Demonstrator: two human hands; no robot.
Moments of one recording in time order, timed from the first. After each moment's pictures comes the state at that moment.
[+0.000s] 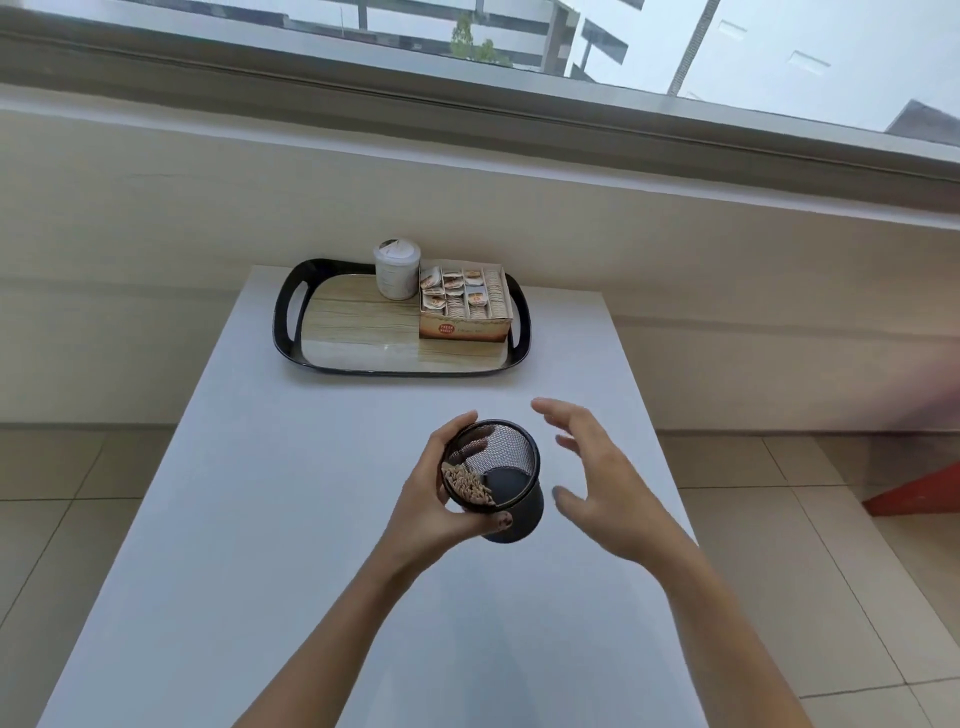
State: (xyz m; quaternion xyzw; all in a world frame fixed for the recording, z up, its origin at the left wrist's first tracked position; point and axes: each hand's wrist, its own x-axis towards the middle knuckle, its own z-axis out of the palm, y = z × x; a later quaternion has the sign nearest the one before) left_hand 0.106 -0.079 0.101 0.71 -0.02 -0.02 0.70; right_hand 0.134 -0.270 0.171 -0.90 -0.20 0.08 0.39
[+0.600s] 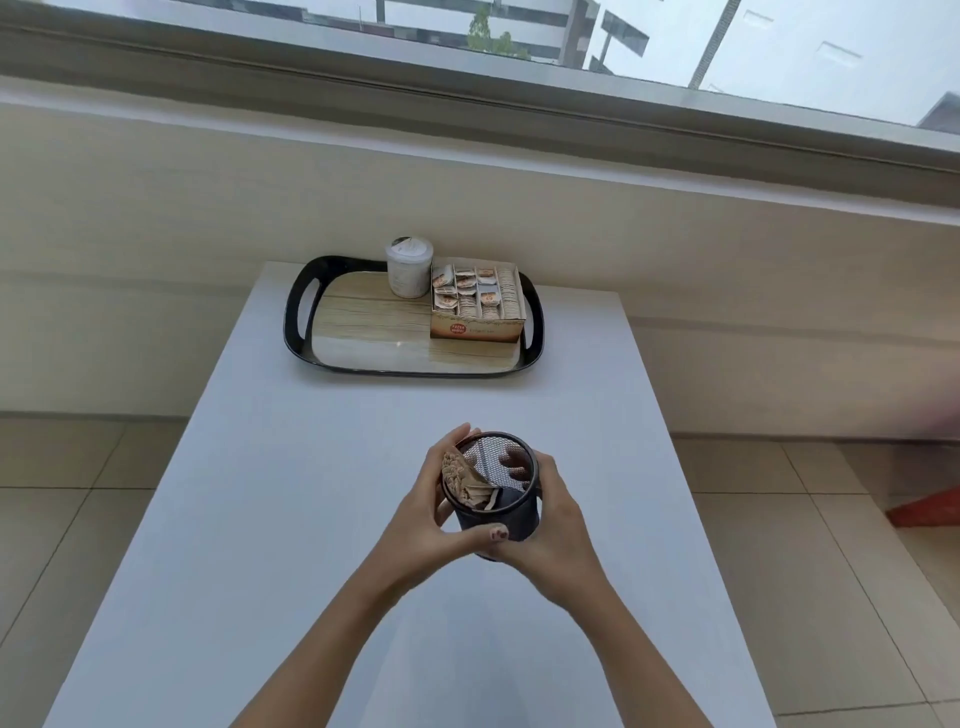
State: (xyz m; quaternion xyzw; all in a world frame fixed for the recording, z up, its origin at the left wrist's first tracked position) left_hand 0.104 -0.065 0.089 0.70 -0.04 -0.08 0.71; right_hand 0.120 -0.234 0.101 -0.82 -0.11 0.07 0.55
